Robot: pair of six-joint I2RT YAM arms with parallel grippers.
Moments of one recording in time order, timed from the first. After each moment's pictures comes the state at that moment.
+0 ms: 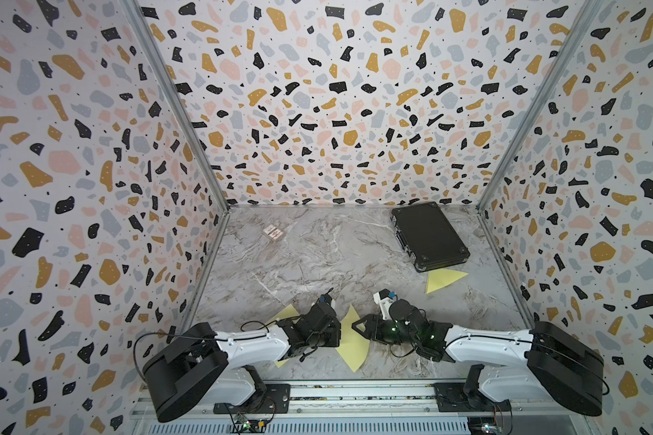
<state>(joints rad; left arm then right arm) -0.89 1.31 0.40 -0.01 0.08 -0.80 1.01 1.30 0.43 0.28 -0.20 1.14</state>
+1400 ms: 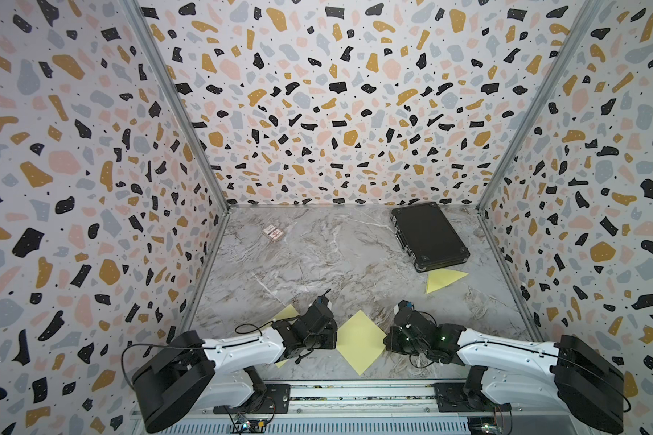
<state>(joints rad) -0.89 1.19 0.40 -0.15 0.07 -0.80 0.98 1.15 0.44 -0.26 -0.06 1.04</state>
